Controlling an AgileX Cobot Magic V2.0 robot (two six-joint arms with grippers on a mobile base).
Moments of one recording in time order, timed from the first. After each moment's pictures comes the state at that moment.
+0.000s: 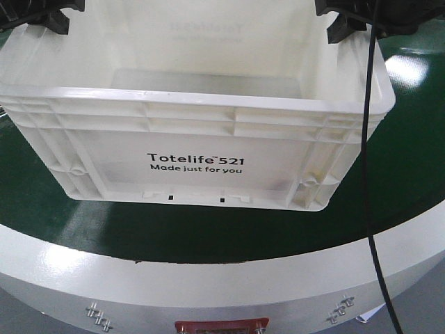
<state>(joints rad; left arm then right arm) -0.24 1.52 -1.70 0.06 1.10 -0.15 0.26 1.60 -1.75 0.04 1.15 0.02</state>
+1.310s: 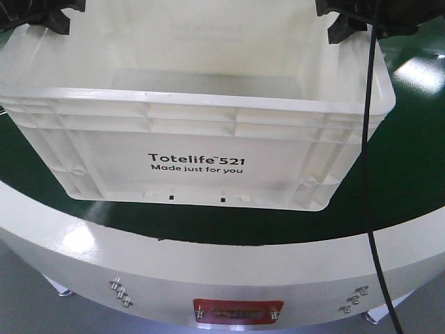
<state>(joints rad) -0.24 1.52 -1.70 0.06 1.10 -0.15 0.26 1.60 -1.75 0.04 1.15 0.02</state>
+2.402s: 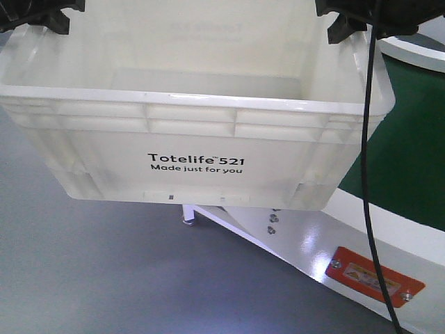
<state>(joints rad) -0.24 1.52 -1.70 0.06 1.10 -0.15 0.26 1.60 -1.75 0.04 1.15 0.02</state>
